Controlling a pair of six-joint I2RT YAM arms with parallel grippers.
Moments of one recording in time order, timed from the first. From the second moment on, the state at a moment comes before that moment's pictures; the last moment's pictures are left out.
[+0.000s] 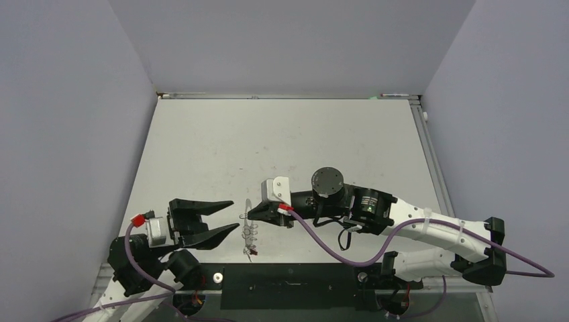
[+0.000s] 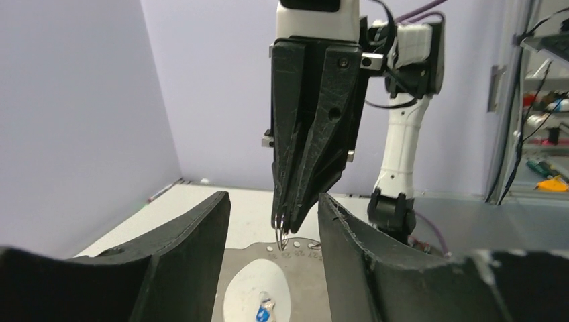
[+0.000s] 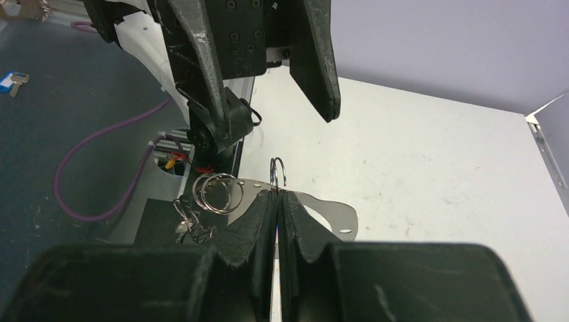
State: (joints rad) left arm -0.76 0.07 0.45 0.23 0.46 -0.24; right arm 1.26 1.17 1.19 -0.18 -0.38 -0.24
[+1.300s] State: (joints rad) left arm -0.76 0.49 0.85 -0.52 0.64 0.16; right arm 1.29 1.22 1.30 -0.47 -0.25 -0.38
